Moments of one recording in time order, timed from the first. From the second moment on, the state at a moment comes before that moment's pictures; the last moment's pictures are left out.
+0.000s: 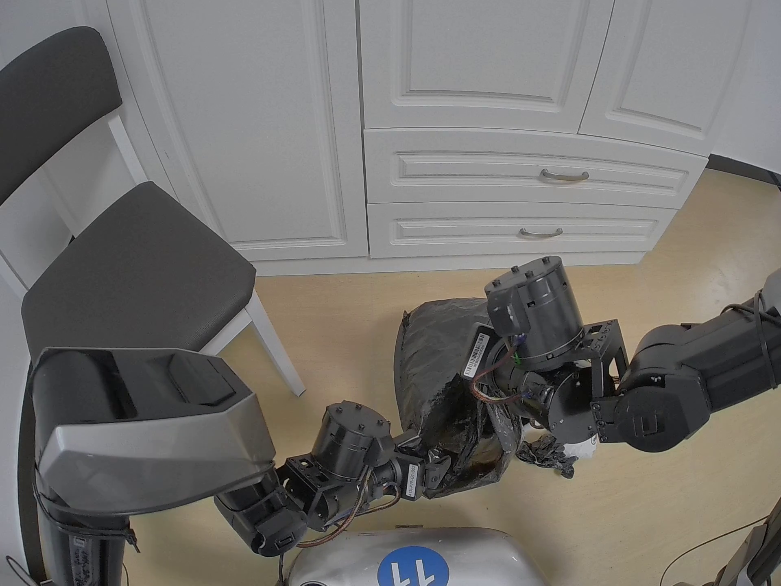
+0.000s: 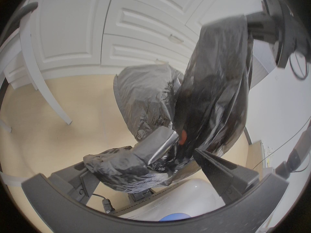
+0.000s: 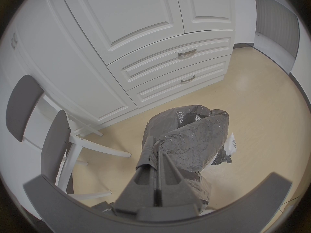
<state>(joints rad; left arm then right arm) -0.78 2.30 -0.72 -1.01 0.06 -0.35 0.80 1.89 -1.06 -0.27 -0.61 0.77</state>
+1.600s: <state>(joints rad) -0.94 2.20 -0.61 -1.21 0.06 -0.36 0.80 1.91 -1.10 -0.27 -0.62 0.79</state>
